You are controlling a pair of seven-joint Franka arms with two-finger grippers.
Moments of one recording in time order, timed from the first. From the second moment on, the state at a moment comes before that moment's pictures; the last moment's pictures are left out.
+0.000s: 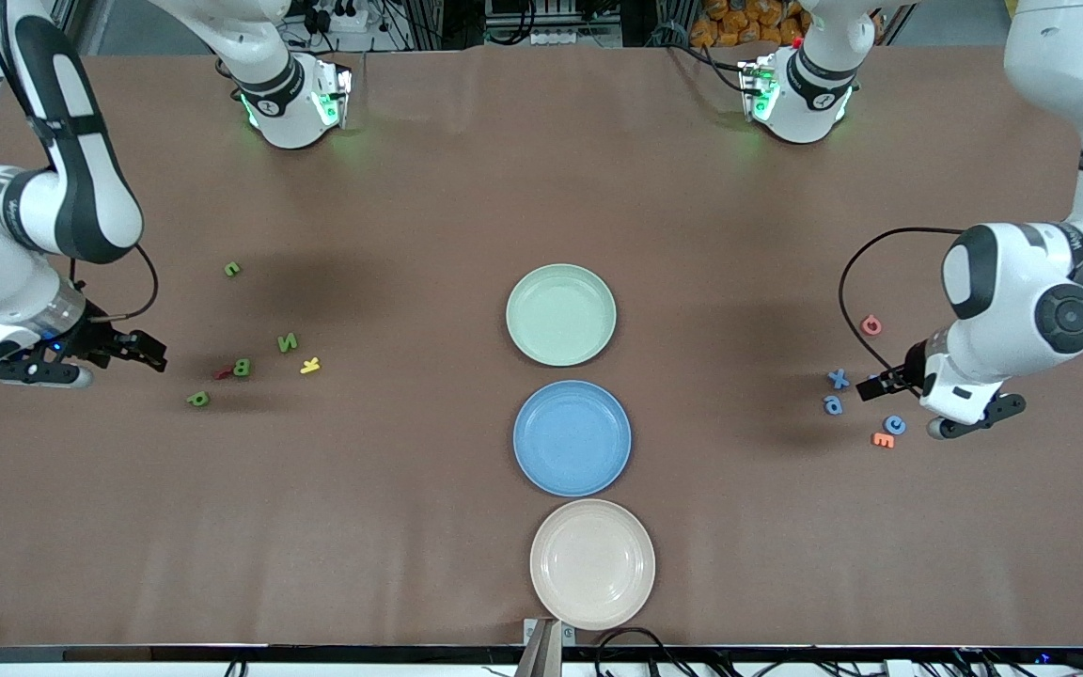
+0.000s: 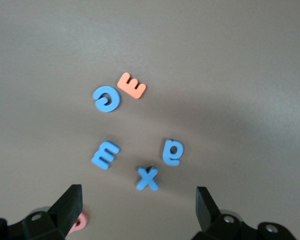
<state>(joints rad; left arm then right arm) 0.12 0.42 -0.13 -1.89 0.06 2.25 -0.39 -0.22 0.22 0.02 -2.14 0.00 2.48 -0.12</state>
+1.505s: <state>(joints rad) 0.07 0.64 -0.13 -1.85 0.25 2.38 -0.53 -0.20 0.47 0.02 -2.01 0.02 2.59 0.29</state>
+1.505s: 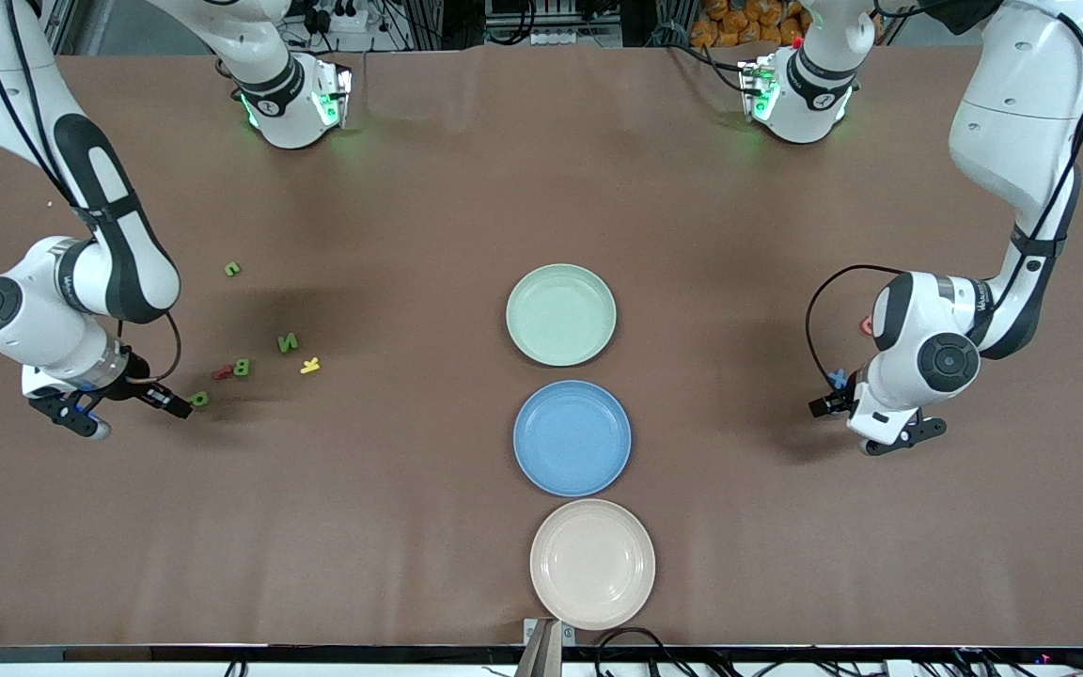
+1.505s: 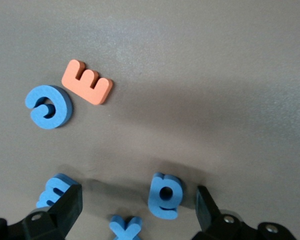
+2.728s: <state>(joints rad) 0.04 0.68 -0.13 -1.79 0.24 2.41 -0.61 -0.18 0.54 -0.04 -1.96 0.22 2.49 0.45</state>
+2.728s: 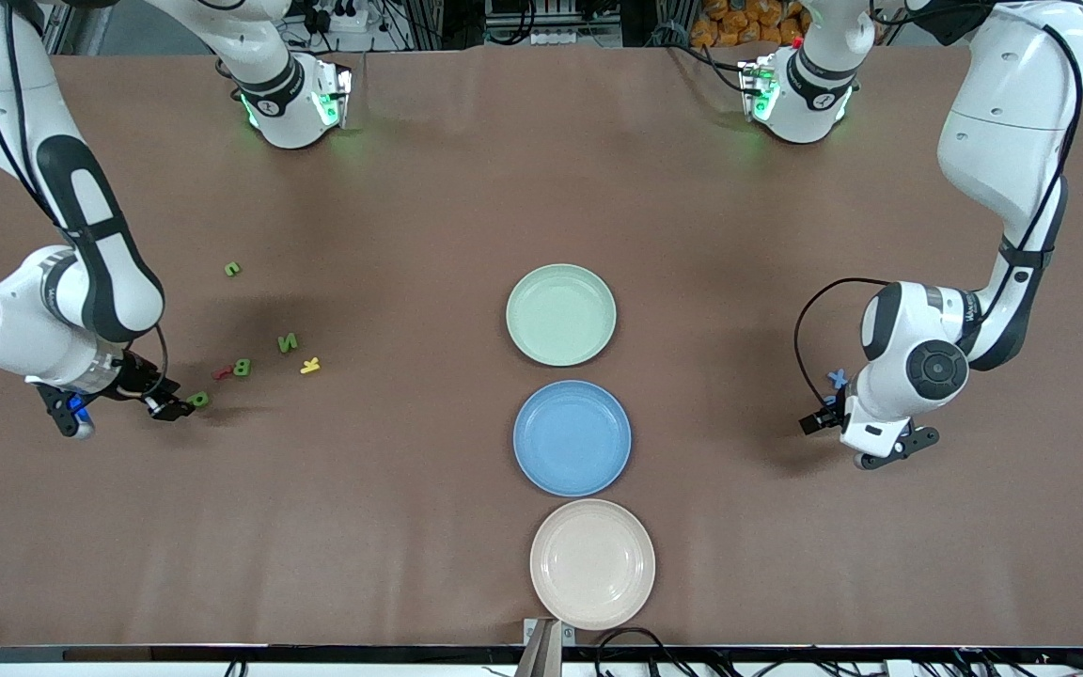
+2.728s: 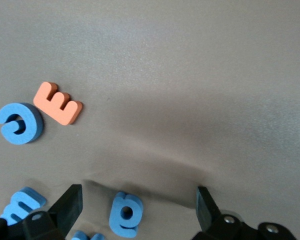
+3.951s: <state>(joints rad) 0.22 0.67 -0.31 -1.86 0.23 2.47 -0.61 -0.16 0.56 -0.04 -1.96 0.18 2.50 0.45</state>
